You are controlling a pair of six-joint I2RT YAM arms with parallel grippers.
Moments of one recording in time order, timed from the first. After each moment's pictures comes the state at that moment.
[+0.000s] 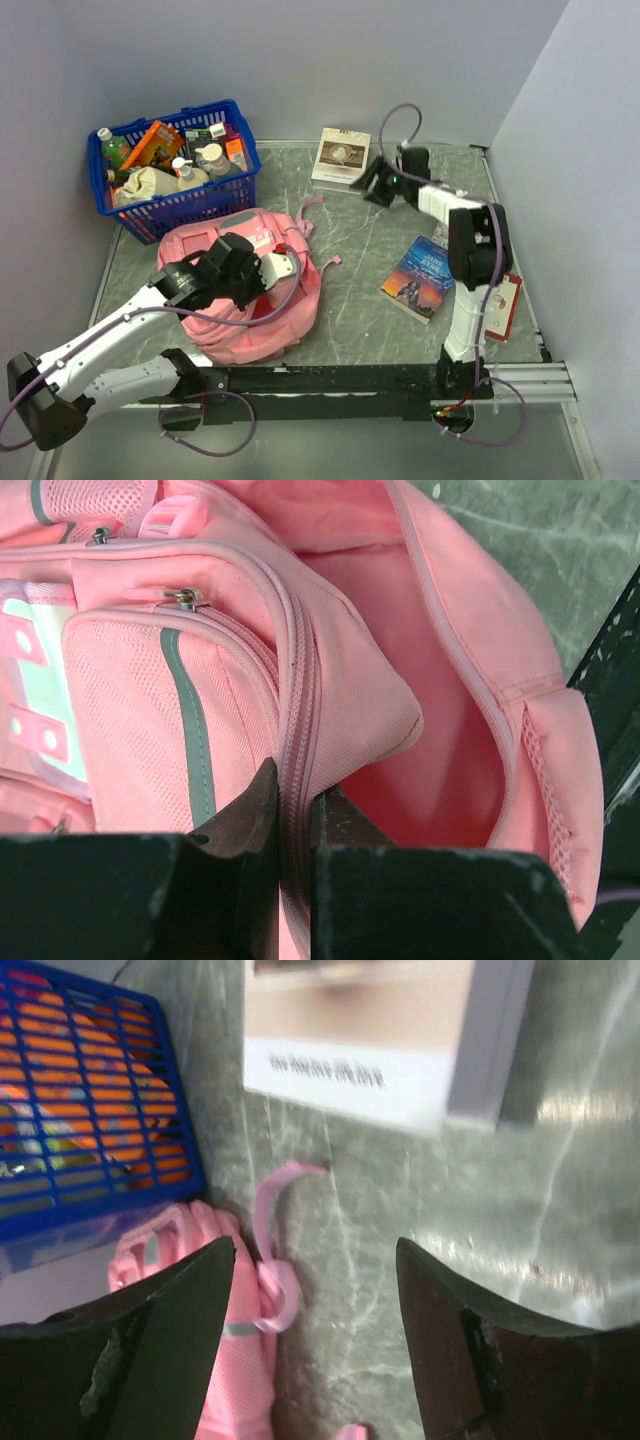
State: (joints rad) left arm -0.77 0.98 0.90 -0.77 0.10 0.38; right arm 0.15 2.07 1.49 -0.04 -0.50 0.74
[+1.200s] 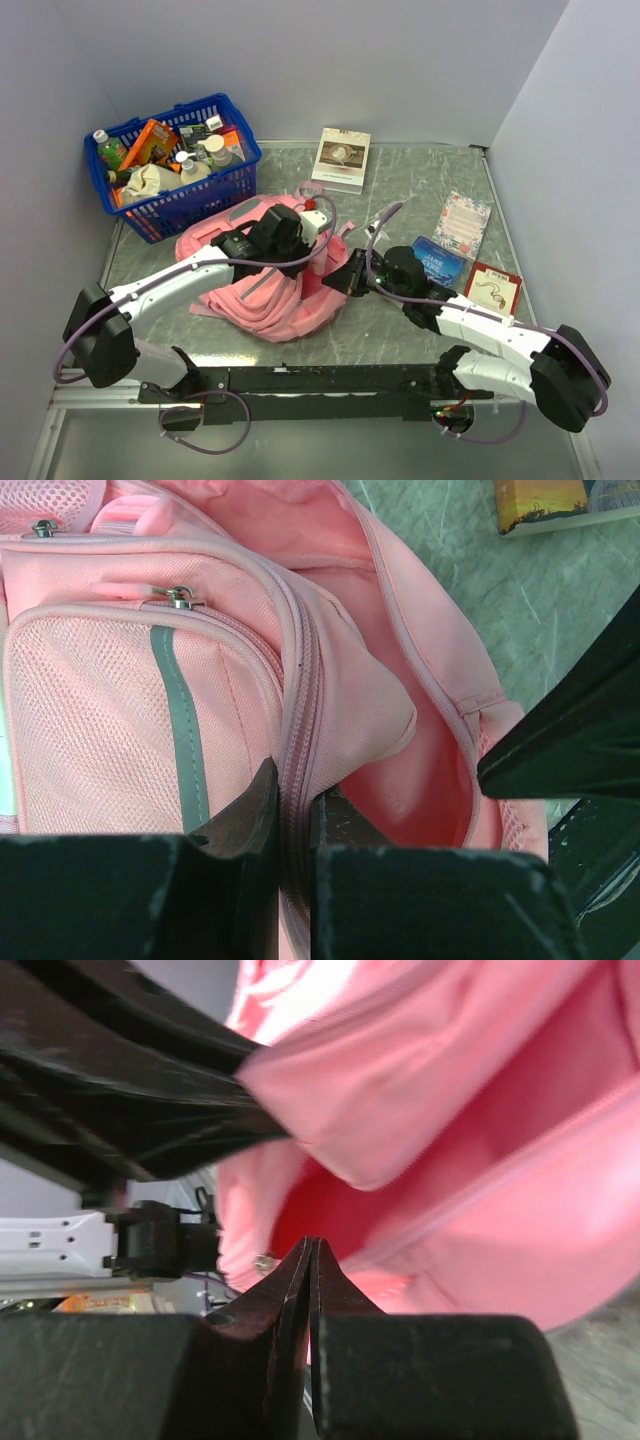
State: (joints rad) left arm -0.80 1.39 1.09 -0.47 0.05 -0.03; right arm 0.73 1.06 0.46 0.28 -0.26 0.88
